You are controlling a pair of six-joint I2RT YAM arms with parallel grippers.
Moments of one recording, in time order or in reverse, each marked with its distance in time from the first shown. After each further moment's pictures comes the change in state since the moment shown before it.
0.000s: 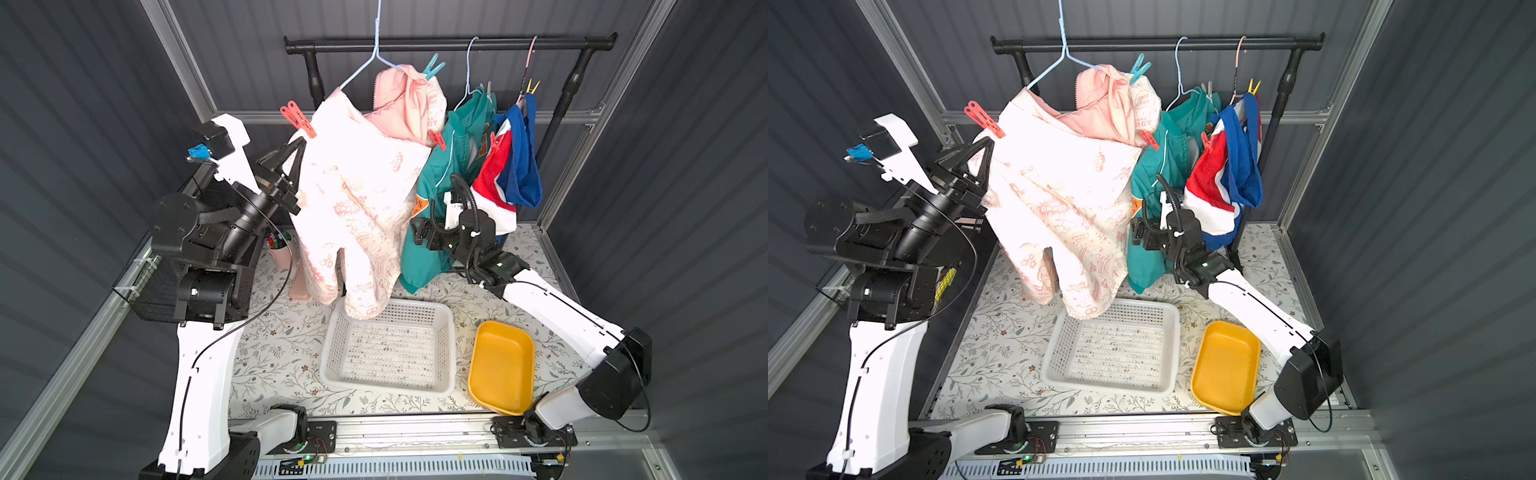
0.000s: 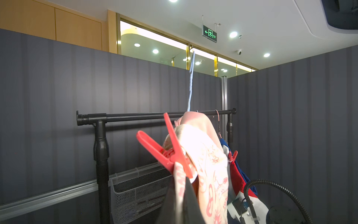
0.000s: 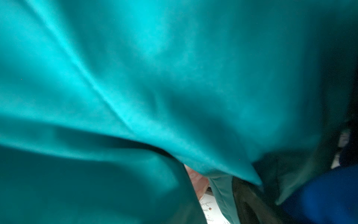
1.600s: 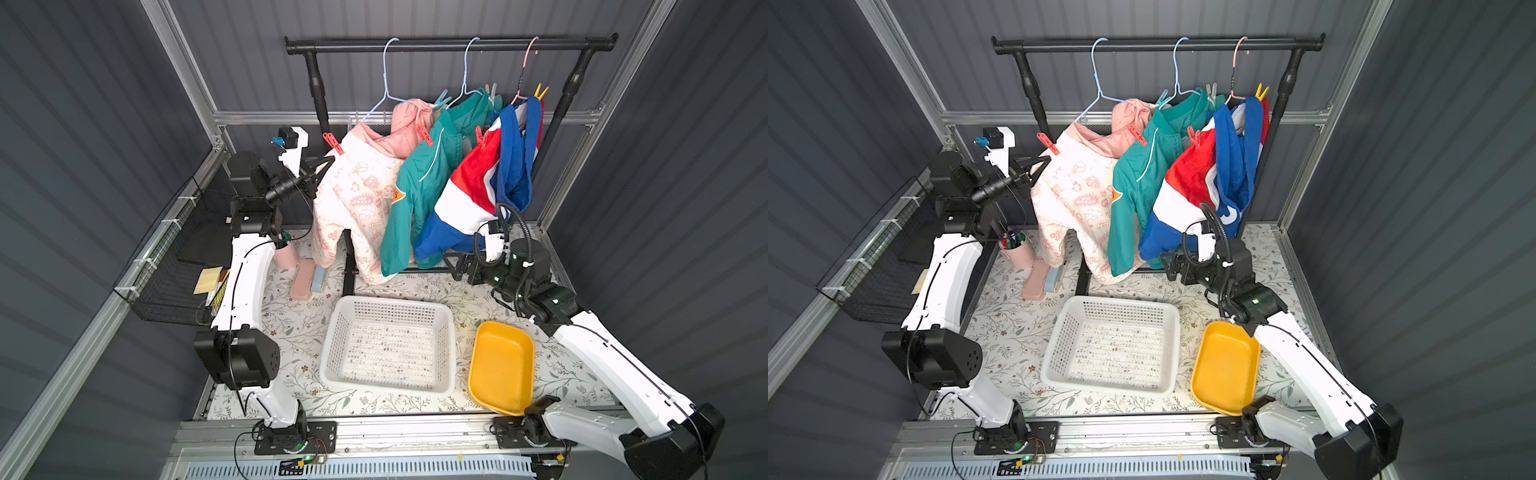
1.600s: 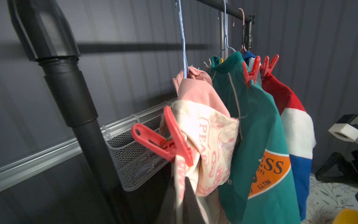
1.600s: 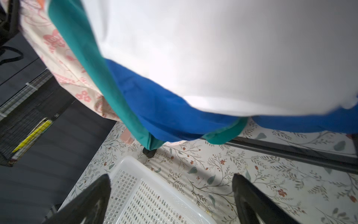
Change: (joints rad) left arm 0.139 0.515 0.082 0.150 0.437 0.156; right arm -0.096 -0.405 -0.311 -0.154 -0.283 -0.049
